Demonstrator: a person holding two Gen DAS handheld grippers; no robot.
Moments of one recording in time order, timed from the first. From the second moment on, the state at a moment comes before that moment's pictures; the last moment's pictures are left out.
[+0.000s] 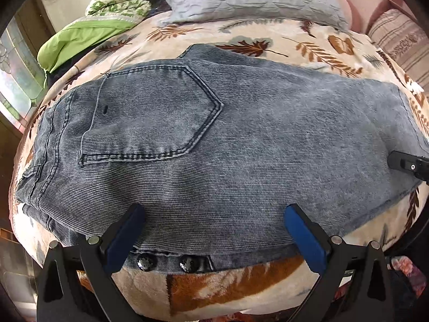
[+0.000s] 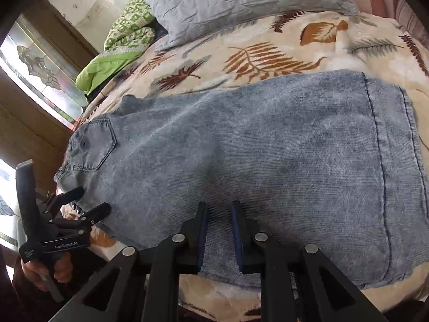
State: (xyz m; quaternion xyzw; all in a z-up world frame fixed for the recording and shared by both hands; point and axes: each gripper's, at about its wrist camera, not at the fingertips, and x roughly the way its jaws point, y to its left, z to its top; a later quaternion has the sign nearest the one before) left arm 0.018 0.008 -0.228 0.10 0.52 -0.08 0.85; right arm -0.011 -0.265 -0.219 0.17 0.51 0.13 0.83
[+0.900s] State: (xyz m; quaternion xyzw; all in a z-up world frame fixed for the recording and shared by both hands) left arm 0.018 0.094 -0.218 0.01 0.48 0.00 0.88; right arm 0.072 -0.139 -0.117 0.14 0.35 0.24 0.89
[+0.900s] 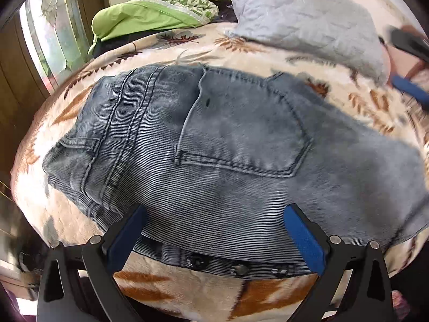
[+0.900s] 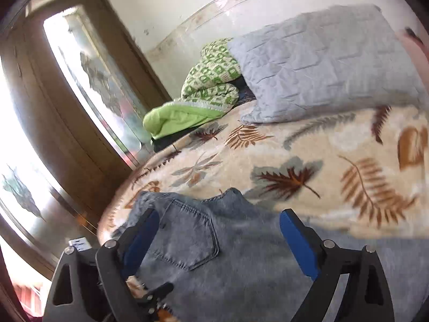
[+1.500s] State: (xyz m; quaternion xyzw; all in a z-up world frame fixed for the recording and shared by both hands) left arm 0.025 0.096 -0.226 0.02 0.49 -0.04 0.87; right arm 0.195 -0.049 -0.200 -0.04 0.53 0.24 0.81
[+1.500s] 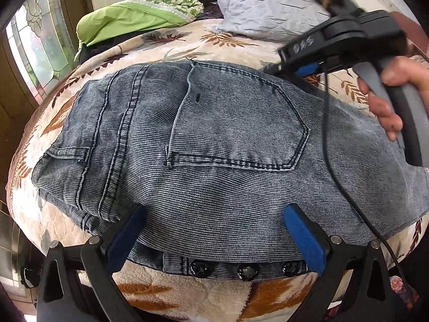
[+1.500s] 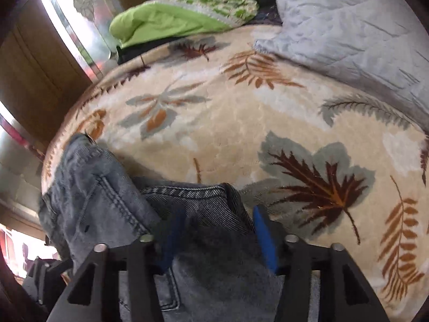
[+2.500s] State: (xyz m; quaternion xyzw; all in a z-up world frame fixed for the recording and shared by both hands) left arm 0.005 0.112 -0.207 -0.08 0.46 -0.07 0.88; right arm 0.155 -0.122 -0.151 0.06 0.48 0.18 0.86
